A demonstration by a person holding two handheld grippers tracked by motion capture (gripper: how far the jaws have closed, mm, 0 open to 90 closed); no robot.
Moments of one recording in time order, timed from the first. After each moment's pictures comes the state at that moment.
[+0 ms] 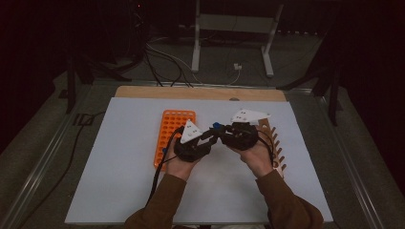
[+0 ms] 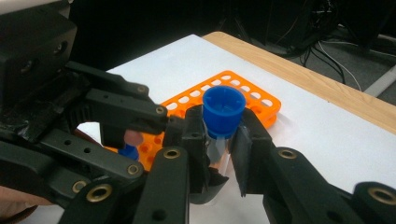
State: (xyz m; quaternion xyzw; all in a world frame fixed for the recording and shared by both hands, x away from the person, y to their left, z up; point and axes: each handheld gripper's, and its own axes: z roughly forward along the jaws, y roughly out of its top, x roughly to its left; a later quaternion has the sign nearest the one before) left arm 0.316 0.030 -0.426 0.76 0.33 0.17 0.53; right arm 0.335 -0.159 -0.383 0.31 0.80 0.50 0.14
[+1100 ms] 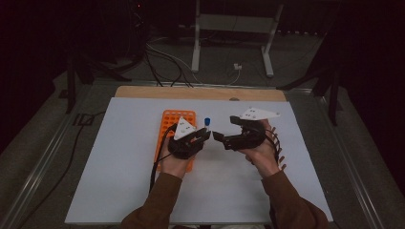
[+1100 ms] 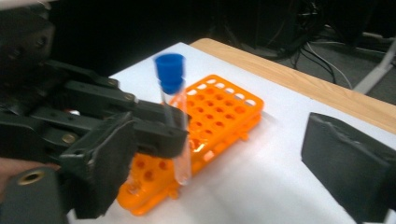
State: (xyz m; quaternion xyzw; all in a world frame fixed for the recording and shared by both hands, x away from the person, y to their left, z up) left arm 0.322 0.047 -0.423 0.75 0.36 0.17 0.53; right arm 0.340 -0.180 -0.384 0.34 0.78 0.50 0.14
